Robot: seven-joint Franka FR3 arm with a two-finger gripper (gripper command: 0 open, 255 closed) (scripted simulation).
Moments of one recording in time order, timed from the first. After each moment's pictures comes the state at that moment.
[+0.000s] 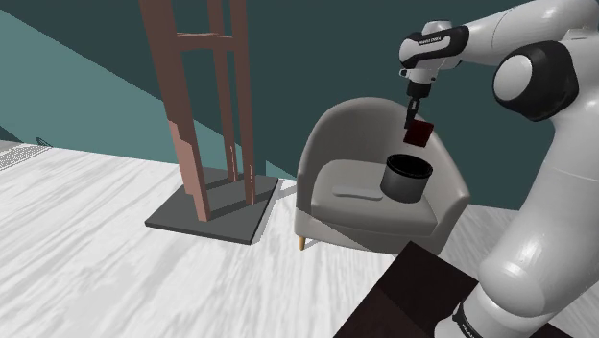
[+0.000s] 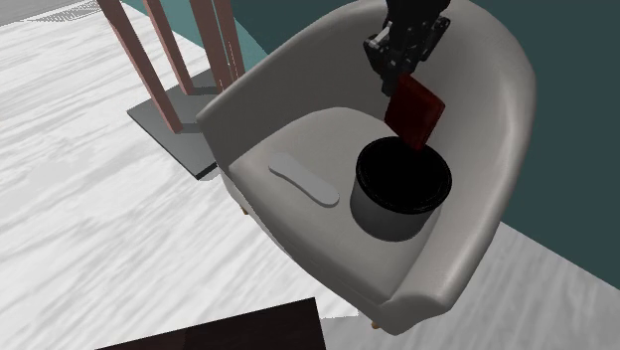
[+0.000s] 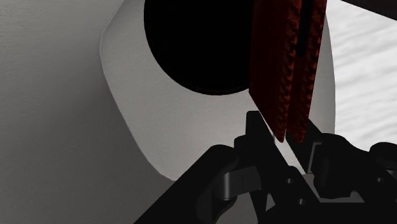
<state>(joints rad) -0.37 0.16 -0.41 -1.64 0.04 1.80 -1.13</state>
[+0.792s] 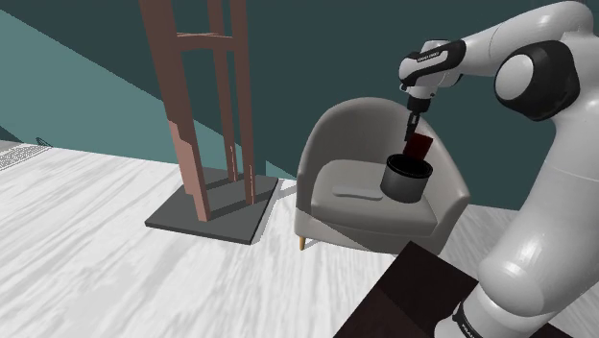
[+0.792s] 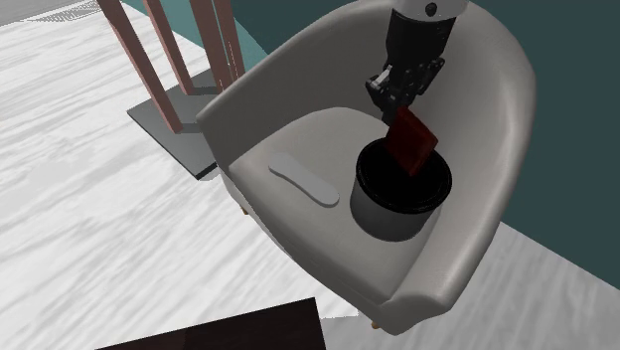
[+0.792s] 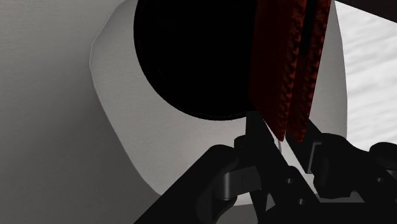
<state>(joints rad) -0.38 0.15 -0.42 -1.78 0.04 1.93 -1.15</state>
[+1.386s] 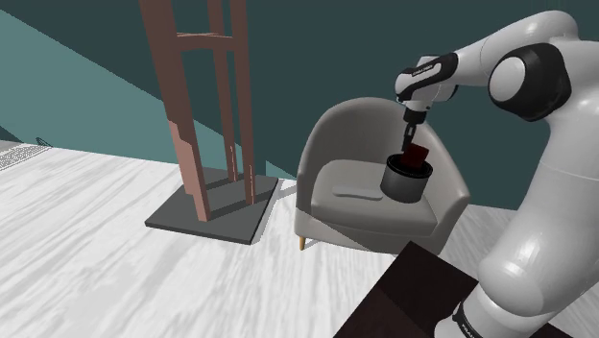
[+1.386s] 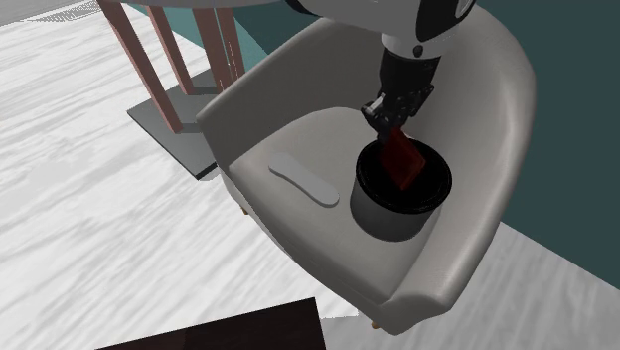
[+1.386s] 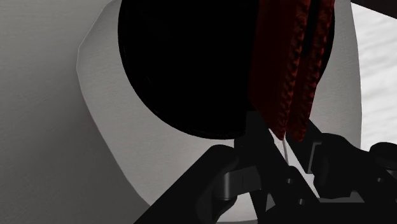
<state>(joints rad) -0.38 0.18 -0.41 -1.86 0.06 2.04 -1.16</state>
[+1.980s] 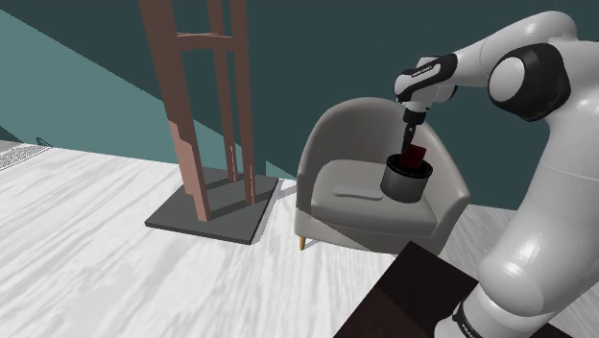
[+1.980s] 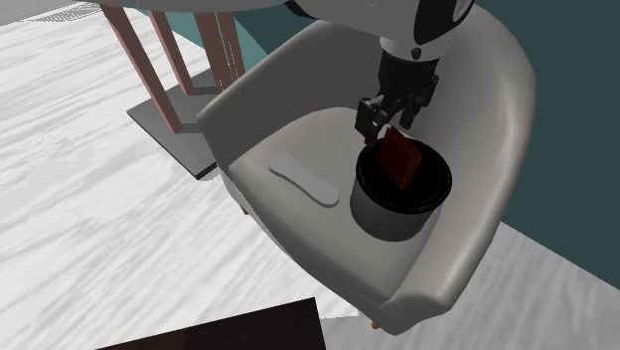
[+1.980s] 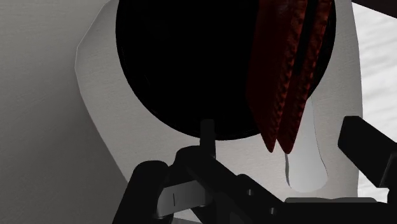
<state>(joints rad) -0.38 0.18 -0.41 -1.86 0.06 2.05 -1.16</state>
